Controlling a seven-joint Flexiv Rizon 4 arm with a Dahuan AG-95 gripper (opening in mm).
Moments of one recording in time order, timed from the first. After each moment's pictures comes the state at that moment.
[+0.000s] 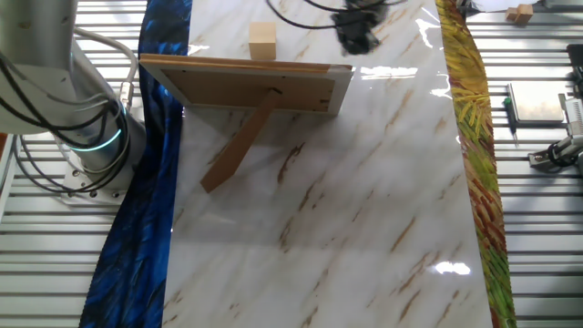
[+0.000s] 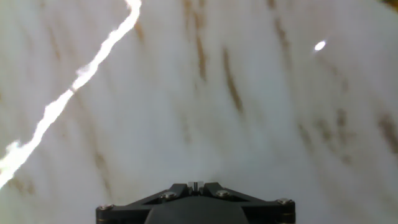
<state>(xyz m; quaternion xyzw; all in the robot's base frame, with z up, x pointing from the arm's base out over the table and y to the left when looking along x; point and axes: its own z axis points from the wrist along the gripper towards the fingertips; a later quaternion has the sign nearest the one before) 0.457 0.259 0.025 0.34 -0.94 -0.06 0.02</state>
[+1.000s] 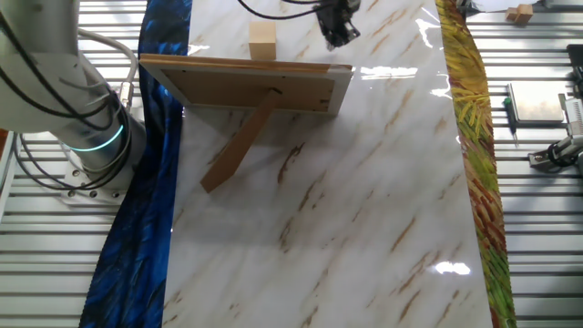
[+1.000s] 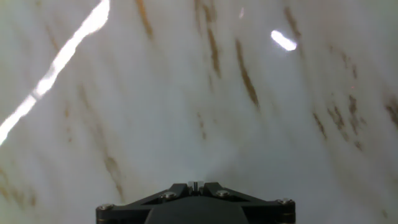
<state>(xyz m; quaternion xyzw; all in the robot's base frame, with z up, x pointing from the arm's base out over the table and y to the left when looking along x) 0.424 0.272 0.022 0.35 -0.94 -0.01 -0.01</state>
